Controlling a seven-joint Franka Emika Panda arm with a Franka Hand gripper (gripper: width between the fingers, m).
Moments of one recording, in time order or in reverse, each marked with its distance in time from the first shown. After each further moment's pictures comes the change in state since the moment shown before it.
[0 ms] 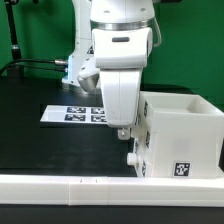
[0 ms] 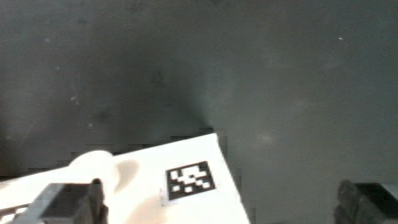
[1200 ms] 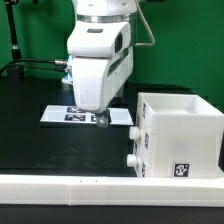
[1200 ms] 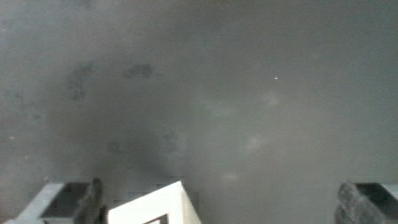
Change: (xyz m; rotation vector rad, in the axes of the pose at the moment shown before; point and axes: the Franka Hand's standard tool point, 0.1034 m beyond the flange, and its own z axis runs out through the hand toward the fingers) arm -0.025 -0.031 -0.002 -0.035 -0.010 0.203
